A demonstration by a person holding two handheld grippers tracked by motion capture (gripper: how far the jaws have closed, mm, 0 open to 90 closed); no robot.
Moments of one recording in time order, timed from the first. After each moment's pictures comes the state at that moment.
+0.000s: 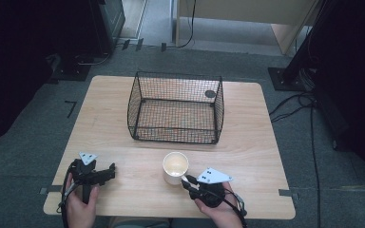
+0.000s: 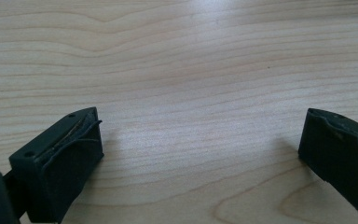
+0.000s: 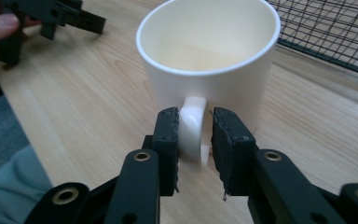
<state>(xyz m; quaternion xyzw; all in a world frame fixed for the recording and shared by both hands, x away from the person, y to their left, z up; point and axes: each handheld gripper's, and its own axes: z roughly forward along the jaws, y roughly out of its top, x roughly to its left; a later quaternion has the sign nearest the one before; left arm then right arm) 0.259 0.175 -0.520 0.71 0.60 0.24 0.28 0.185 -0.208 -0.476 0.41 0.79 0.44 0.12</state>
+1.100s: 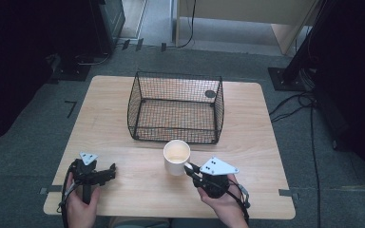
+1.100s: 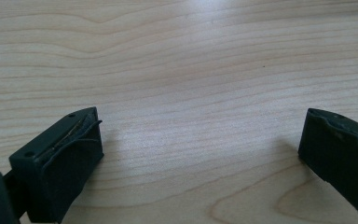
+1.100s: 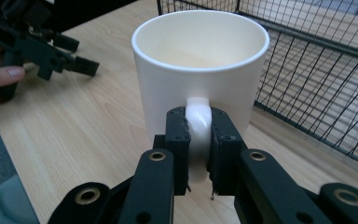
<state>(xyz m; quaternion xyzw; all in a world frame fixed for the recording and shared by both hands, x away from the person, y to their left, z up) 0.259 0.174 -0.520 0.71 0.60 0.24 0.28 0.197 -0.213 -0.432 0.38 0.78 0.47 0.17</state>
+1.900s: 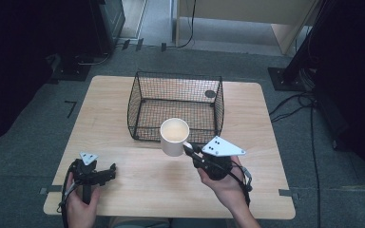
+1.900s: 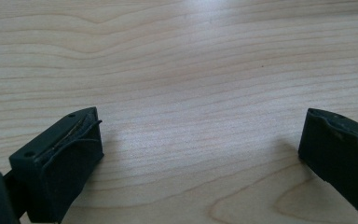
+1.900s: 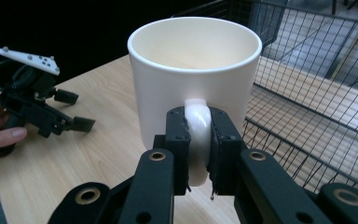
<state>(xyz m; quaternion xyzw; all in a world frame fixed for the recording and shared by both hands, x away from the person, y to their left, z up) 0.259 0.174 -0.520 0.71 0.60 0.24 0.28 0.223 -0.211 -0.374 0.36 0.76 0.50 0.20</state>
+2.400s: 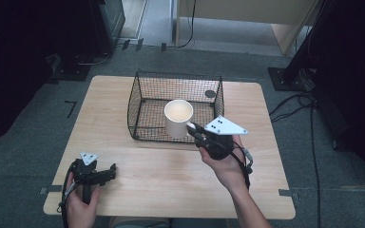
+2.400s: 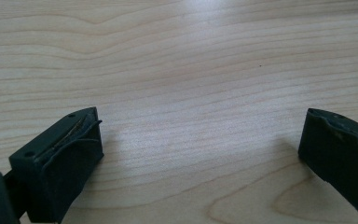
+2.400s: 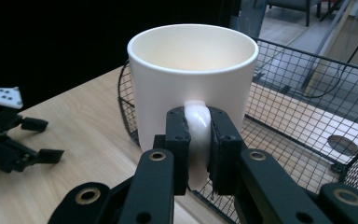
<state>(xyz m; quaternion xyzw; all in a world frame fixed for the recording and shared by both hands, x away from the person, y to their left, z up) 0.259 0.174 -0.520 0.72 0.59 0.24 0.28 0.262 -0.216 -0.350 0.38 0.74 0.50 0.24</state>
